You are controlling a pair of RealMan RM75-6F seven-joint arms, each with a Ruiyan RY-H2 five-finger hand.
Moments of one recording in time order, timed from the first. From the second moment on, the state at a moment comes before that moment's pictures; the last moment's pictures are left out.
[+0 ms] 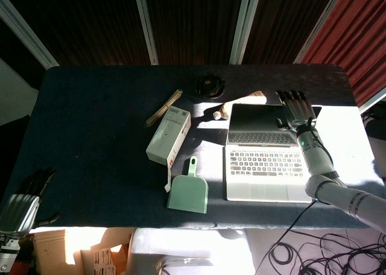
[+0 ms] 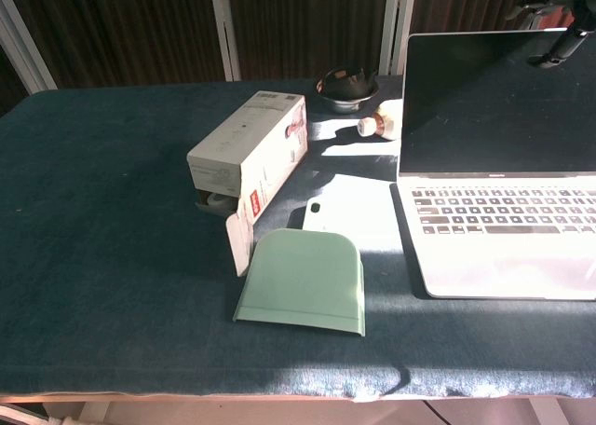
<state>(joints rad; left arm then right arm) -0.11 -1.09 0.03 -1.60 1.61 1.46 0.00 0.91 -1.18 0.20 -1.39 -0.50 0.75 -0.48</state>
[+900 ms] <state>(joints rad) -0.11 -1.10 0.04 -1.60 1.62 1.47 0.01 0.85 -1.06 0.15 -1.56 -0.64 0.75 -0.38</state>
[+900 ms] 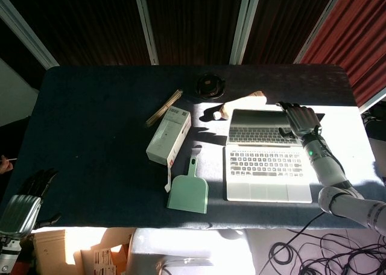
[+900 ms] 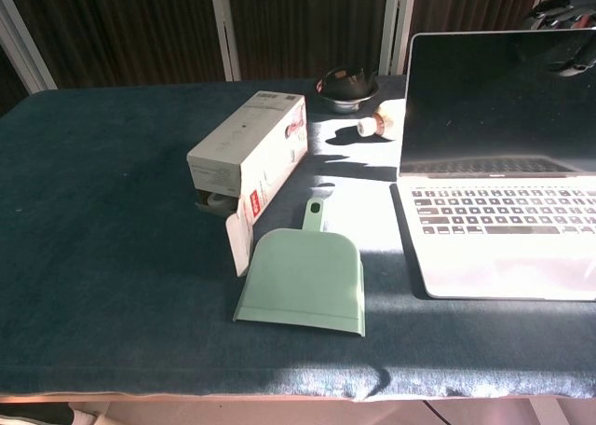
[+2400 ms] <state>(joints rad) -0.10 -1.09 0.05 -1.60 1.65 1.50 -0.01 0.50 -1.00 -0.11 -1.94 -1.37 1.11 -0.65</state>
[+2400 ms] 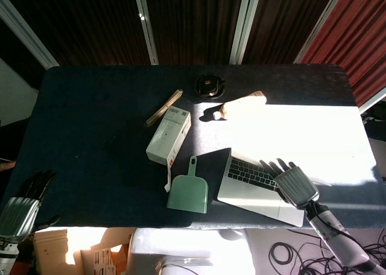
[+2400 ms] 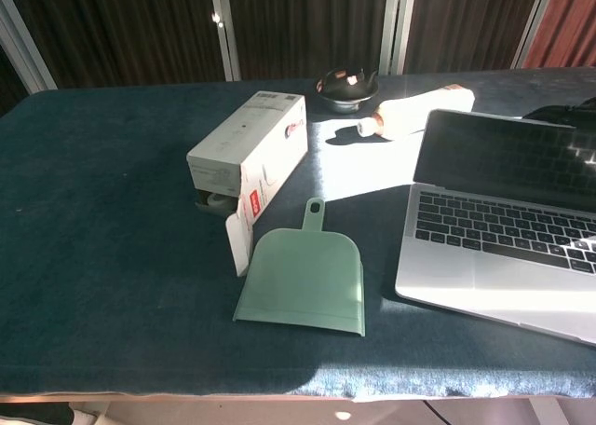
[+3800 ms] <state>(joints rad) -0.09 -1.09 0.05 -1.59 1.66 1.52 -0.02 0.41 -1.14 -0.23 -1.74 -1.53 0.91 -0.48</state>
